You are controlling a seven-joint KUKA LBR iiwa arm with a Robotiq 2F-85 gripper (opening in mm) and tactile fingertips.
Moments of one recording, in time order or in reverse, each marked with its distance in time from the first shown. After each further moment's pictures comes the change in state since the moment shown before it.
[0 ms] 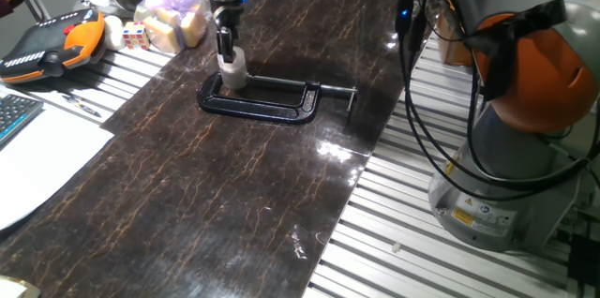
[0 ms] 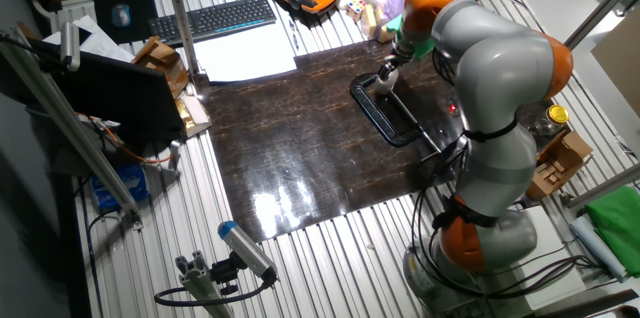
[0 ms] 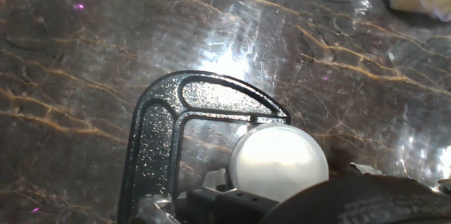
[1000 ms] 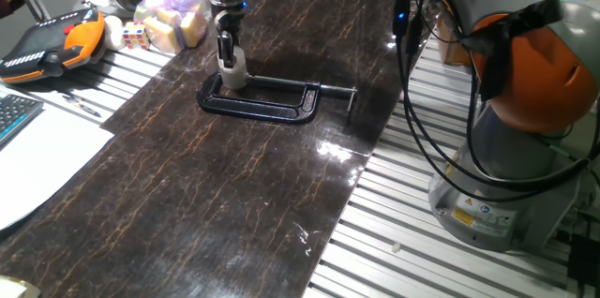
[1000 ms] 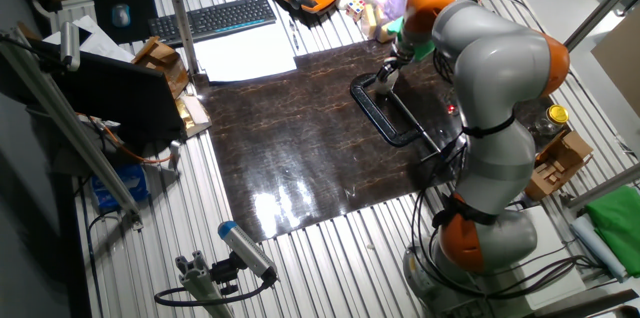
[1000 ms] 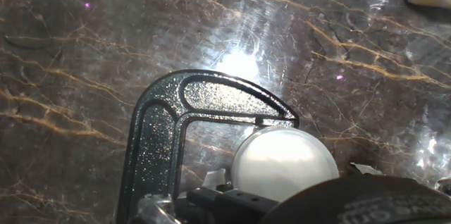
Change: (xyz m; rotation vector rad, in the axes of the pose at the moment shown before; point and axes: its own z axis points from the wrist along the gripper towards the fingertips) arm 0.000 0.001 0.020 -0.048 0.008 0.013
